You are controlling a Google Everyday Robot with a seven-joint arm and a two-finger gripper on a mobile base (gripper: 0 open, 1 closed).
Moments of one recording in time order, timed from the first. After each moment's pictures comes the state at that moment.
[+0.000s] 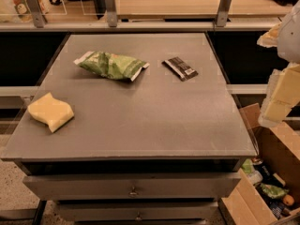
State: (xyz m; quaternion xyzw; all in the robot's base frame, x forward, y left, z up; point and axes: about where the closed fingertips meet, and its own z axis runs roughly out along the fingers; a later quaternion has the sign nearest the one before) arm 0.438 -0.217 0.976 -0.60 0.78 -0.03 0.16
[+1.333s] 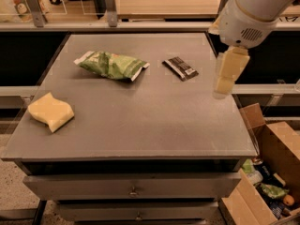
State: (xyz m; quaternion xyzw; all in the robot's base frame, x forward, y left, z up) arm 0.527 -0.159 0.957 -0.66 0.73 -0.04 0.17
